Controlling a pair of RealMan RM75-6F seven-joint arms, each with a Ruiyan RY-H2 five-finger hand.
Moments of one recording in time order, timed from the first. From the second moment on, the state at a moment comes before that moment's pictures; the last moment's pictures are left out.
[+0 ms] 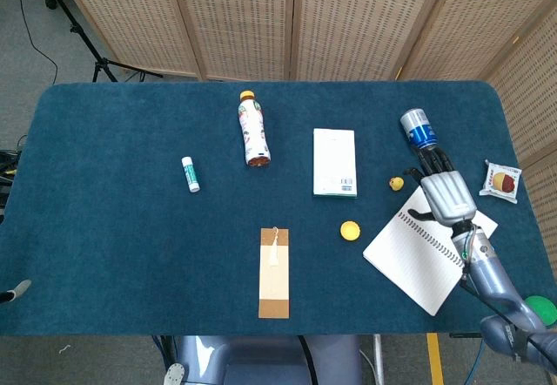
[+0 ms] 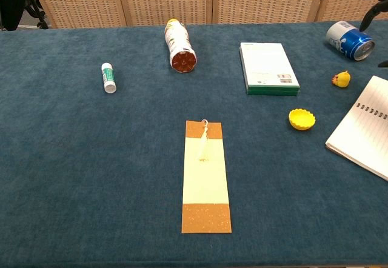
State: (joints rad) left arm -0.01 -1.02 -0.05 -1.71 1.37 1.47 -0.03; right arm 0.55 -1.31 0.22 -1.24 -1.38 1.00 -0.06
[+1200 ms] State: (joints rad) left arm -0.05 -1.07 -0.07 -1.68 1.29 1.41 0.04; right arm 0.76 -1.67 0.15 -0.57 -1.36 0.71 0.18
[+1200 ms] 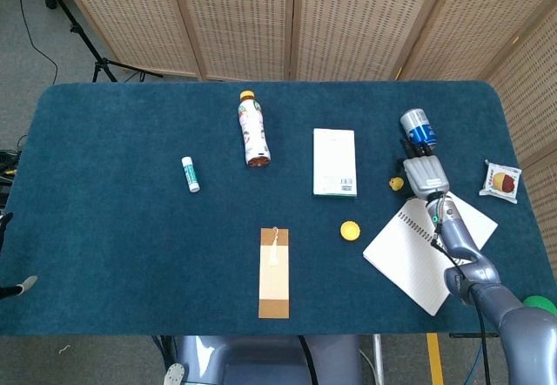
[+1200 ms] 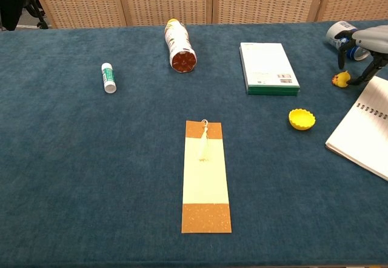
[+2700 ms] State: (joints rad) left arm -0.05 -1.06 -0.06 -1.69 1.33 1.42 0.04; right arm 0.74 -1.60 0.12 -0.71 -1.44 0.87 0.27
